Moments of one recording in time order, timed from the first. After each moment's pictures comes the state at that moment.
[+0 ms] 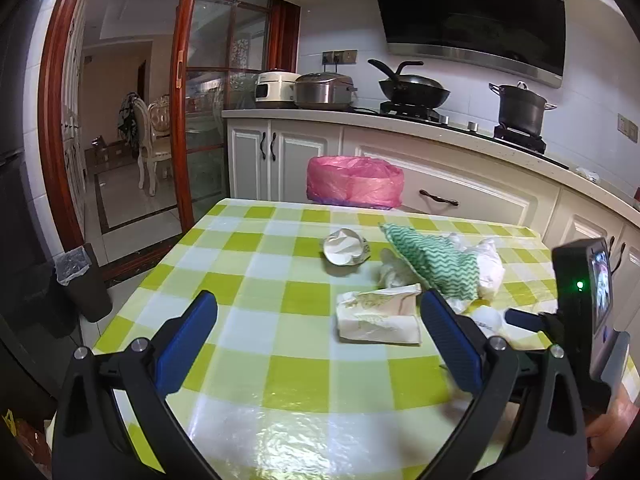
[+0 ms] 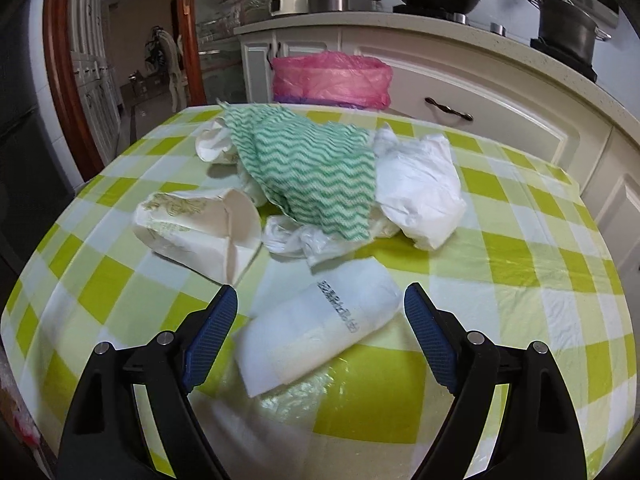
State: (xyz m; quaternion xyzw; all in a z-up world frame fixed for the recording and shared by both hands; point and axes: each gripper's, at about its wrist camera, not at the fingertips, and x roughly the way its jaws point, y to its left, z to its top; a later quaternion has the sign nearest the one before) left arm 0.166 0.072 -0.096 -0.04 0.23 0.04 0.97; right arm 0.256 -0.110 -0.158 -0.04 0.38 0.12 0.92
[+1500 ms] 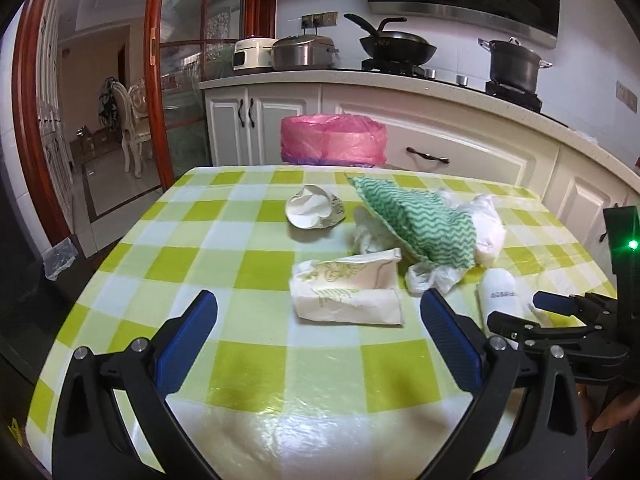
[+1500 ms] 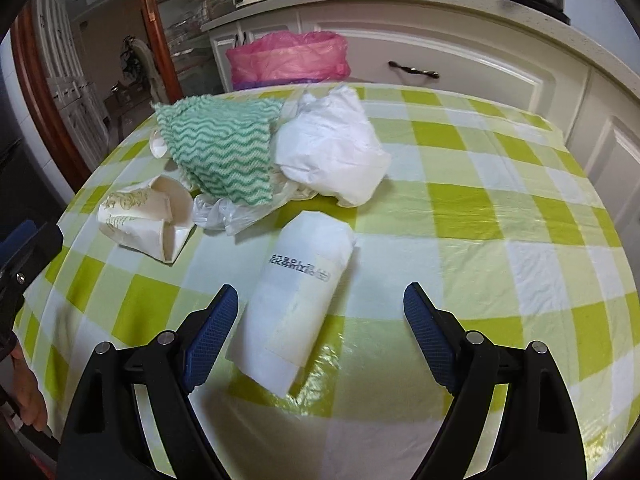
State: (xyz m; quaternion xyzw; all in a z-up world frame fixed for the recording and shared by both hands) left arm 0.207 0.038 -0.128 -0.02 0.30 0.02 0.95; right arm 0.266 -0.158 -0.170 0.00 0.42 0.13 0.90
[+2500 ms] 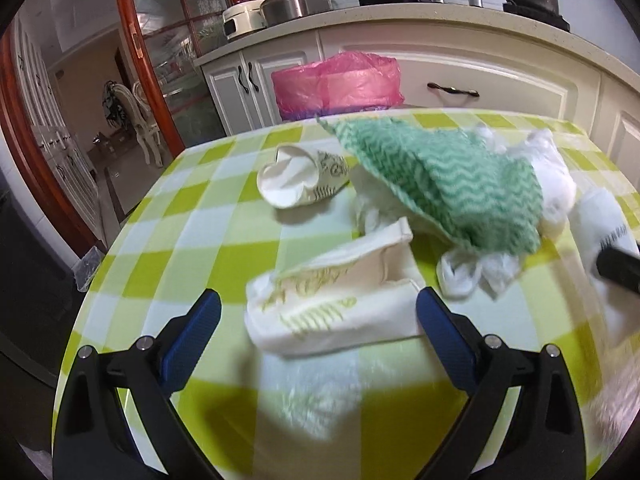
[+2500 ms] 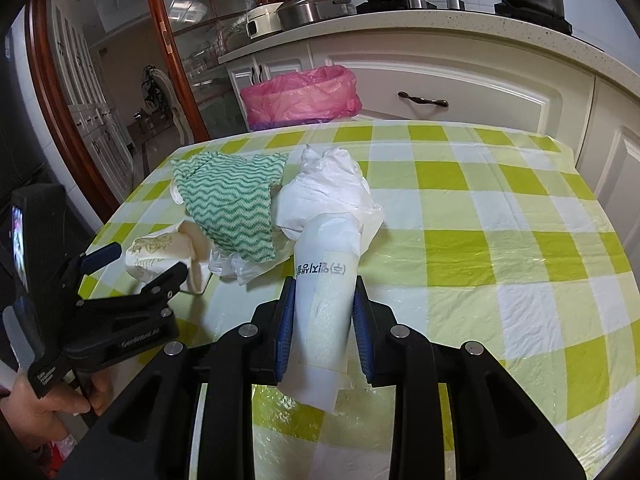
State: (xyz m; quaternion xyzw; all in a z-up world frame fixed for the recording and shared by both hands) left arm 0.287 0.003 -0.167 0.06 0.38 0.07 0.92; right arm 0.271 -0.189 -0.142 0.05 0.37 0.16 0.91
